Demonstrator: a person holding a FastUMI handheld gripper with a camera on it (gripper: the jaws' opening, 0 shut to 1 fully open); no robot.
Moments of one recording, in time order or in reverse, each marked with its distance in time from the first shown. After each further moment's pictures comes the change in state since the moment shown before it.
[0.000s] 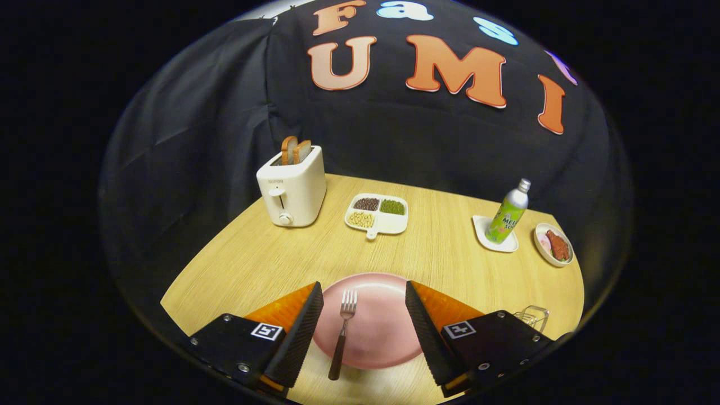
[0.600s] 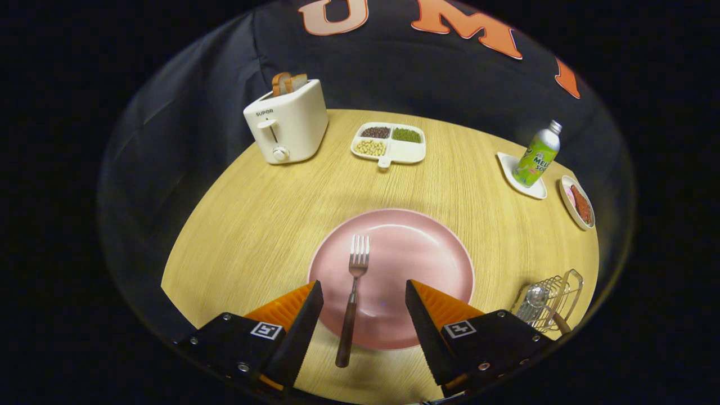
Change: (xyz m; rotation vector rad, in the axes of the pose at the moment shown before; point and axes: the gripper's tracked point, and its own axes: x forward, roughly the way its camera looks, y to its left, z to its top) arm 0.034 0.019 -0.074 0.015 0.325 0.056
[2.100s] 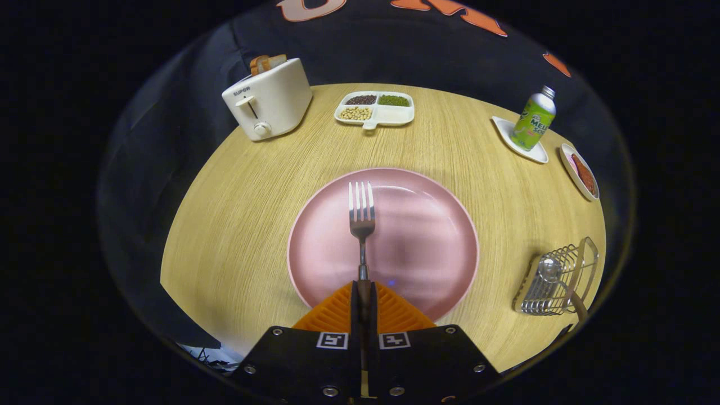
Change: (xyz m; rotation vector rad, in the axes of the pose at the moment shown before) arm -0.009 -0.026 -0.027 0.083 0.050 -0.020
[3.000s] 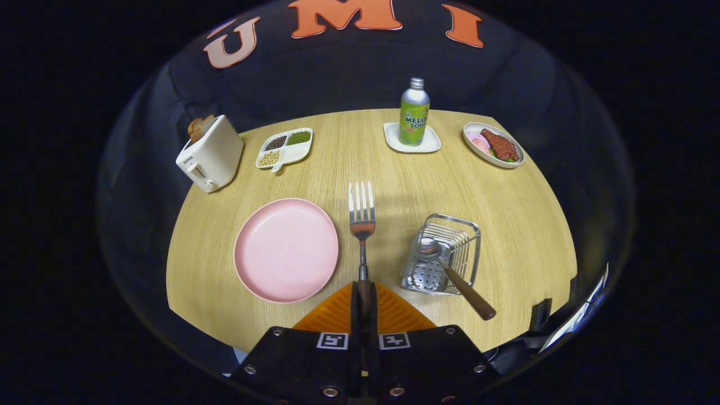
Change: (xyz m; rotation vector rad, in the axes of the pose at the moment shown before) arm -0.099 -0.142 -0.016 0.224 -0.039 -0.160
